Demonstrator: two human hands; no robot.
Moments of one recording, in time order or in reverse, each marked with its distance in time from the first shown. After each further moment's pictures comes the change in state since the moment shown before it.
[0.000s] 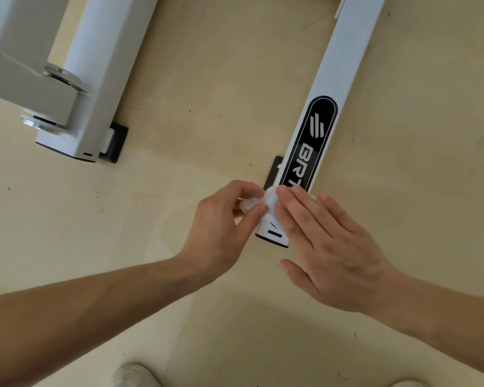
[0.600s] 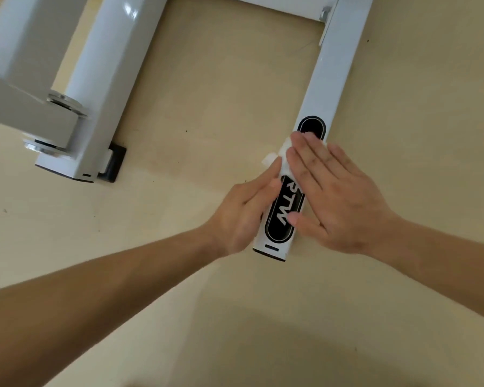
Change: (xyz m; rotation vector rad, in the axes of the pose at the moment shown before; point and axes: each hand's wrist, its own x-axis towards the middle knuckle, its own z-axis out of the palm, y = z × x) left_hand 0.048 0.014 0.009 -0.359 -0.374 -0.028; right_hand 0.047 0.064 -0.001 0.075 0.002 0.134
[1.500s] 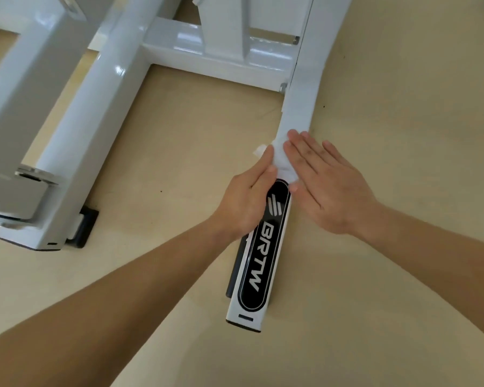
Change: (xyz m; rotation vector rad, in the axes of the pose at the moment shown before) left_hand 0.114 0.040 0.005 0.107 0.187 0.105; right_hand 0.051 0.088 -0.008 0.077 0.029 0.176
